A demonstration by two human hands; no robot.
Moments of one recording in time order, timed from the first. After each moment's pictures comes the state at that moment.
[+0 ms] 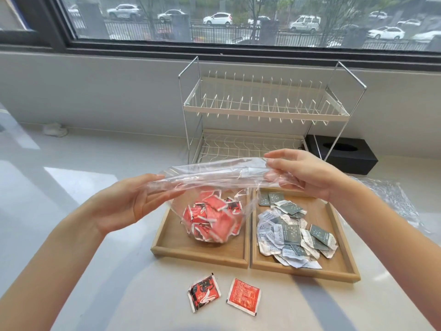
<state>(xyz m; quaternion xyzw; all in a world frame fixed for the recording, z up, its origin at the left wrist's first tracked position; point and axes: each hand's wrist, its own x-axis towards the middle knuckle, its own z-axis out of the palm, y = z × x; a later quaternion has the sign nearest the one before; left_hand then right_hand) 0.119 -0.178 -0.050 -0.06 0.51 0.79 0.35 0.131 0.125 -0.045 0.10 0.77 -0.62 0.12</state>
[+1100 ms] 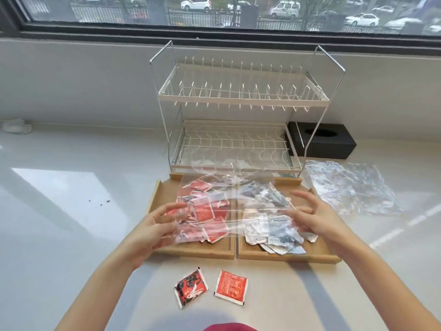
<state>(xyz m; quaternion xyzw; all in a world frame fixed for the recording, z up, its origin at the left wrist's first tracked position) 0.132 -0.141 -0.157 -0.02 0.71 0.64 0.29 0.203 0.173 -0.140 0.20 0.75 -0.63 0.03</state>
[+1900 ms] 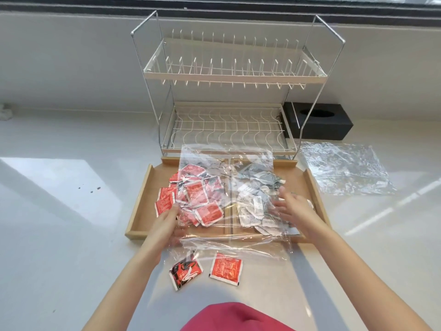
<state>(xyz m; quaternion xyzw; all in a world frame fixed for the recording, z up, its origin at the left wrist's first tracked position) 0.135 -0.107 -0.222 -0.20 0.77 0.56 0.24 0.181 0.166 -0.202 0.34 0.70 -0.63 0.08</state>
